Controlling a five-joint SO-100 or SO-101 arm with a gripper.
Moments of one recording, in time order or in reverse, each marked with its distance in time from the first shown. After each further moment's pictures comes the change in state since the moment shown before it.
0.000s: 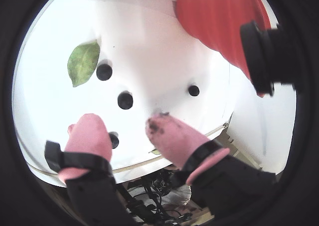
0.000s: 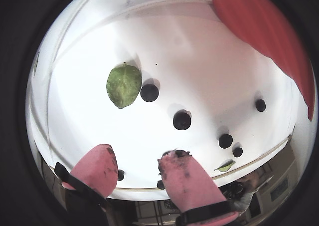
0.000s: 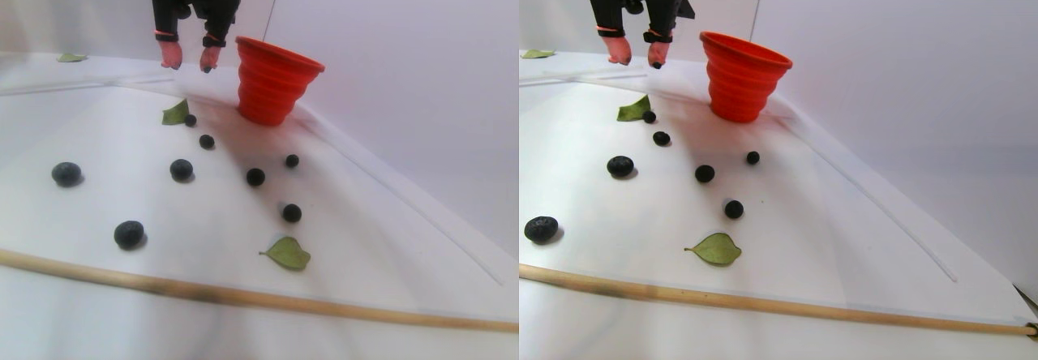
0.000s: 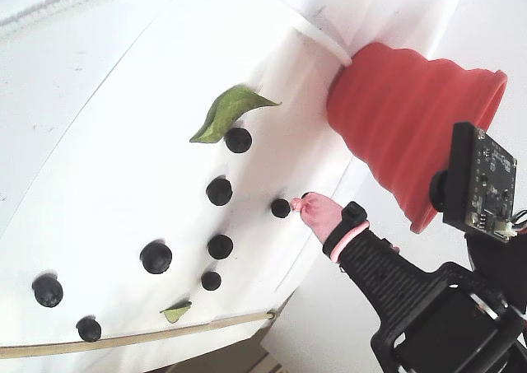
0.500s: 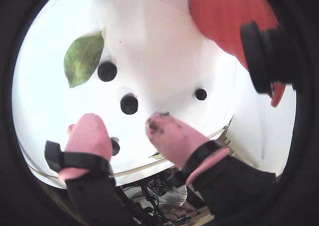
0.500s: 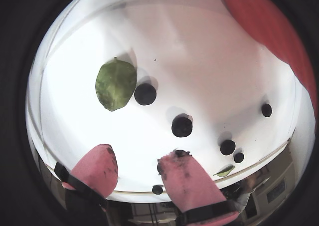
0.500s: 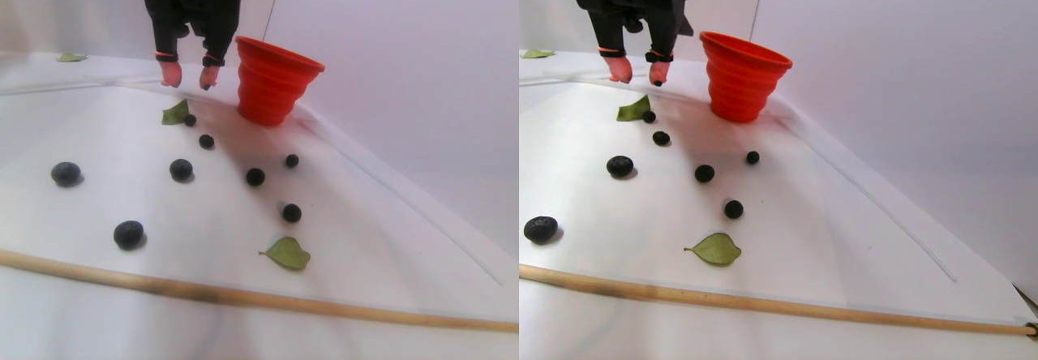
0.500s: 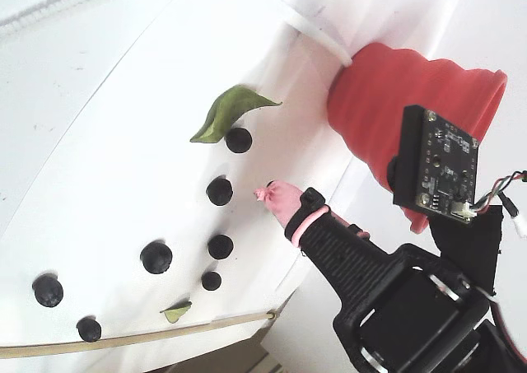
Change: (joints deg) arm -0.1 -6.1 0.0 -4.8 -1.7
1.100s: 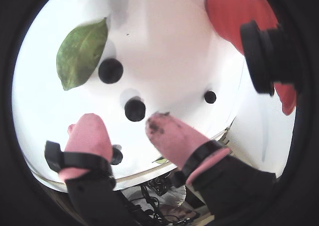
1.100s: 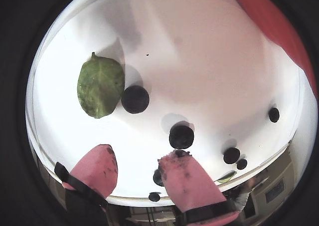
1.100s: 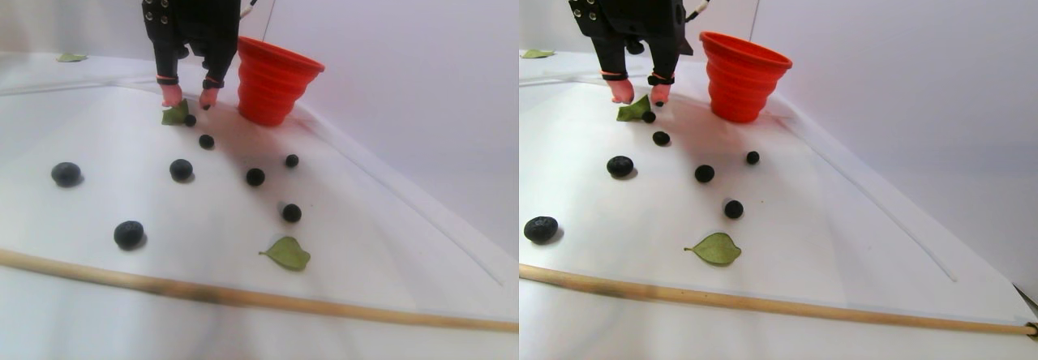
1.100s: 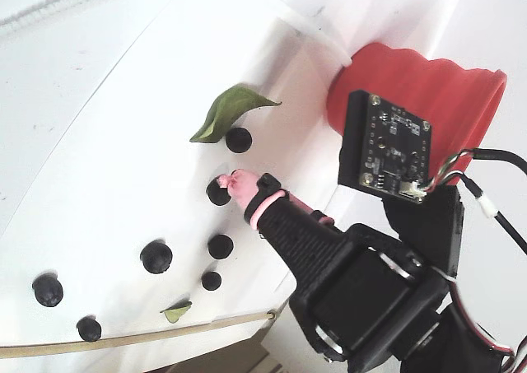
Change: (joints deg) arm -0.1 -8.0 -0.2 -6.2 -0.6
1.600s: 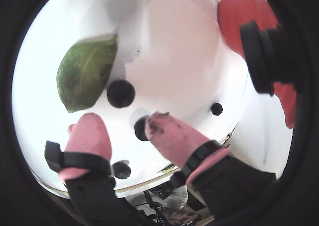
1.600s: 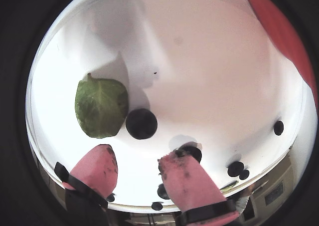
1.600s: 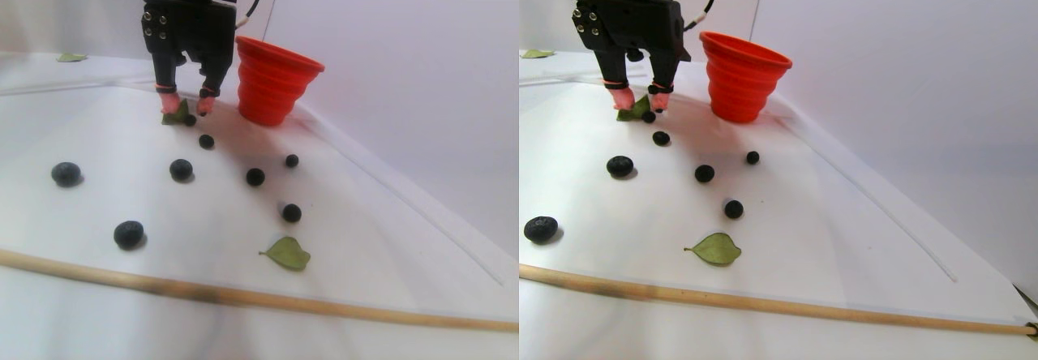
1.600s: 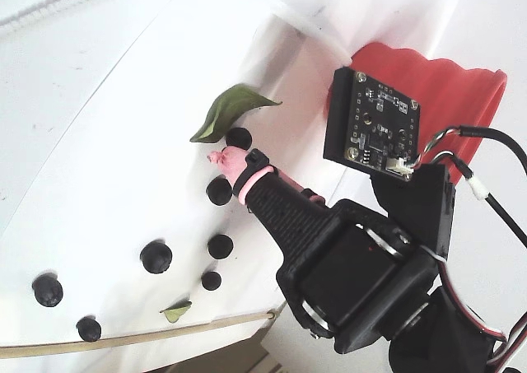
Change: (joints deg) arm -0.9 -5.1 -2.7 -4.7 0.5
